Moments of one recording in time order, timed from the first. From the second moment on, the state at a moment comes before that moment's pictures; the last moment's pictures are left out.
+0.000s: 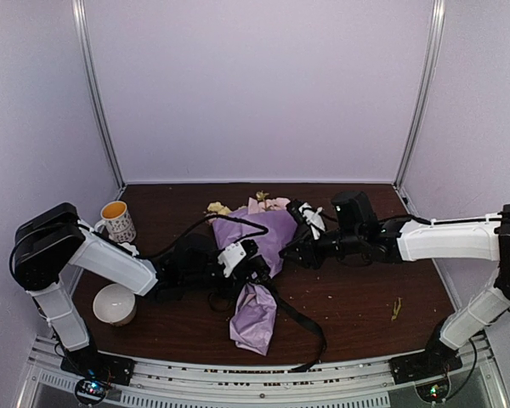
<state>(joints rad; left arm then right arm) -0.94 1.74 0.70 0.60 0.05 0.19 0.78 1.47 0.85 0.07 -0.38 0.10</state>
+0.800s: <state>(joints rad) -0.94 1.74 0.65 0.69 0.07 0.18 0.77 1.94 1.26 -0.09 -0.62 -0.01</state>
